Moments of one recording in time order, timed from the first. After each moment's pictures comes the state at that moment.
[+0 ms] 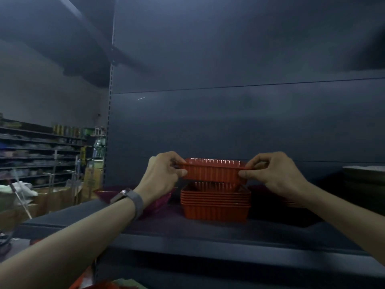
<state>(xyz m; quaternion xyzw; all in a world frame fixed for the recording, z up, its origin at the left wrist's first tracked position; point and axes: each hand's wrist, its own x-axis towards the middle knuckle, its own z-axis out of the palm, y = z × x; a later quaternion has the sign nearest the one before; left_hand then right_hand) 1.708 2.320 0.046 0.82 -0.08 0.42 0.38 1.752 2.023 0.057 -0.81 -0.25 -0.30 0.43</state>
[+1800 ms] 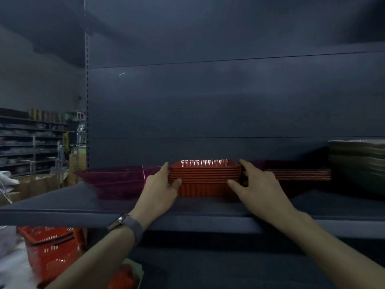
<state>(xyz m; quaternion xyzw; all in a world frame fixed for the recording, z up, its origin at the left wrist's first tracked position) 1.727 2.301 -0.043 0.87 -0.07 0.36 0.34 1.738 2.040 -0.036 -0.88 -0.17 -0.32 0.30</state>
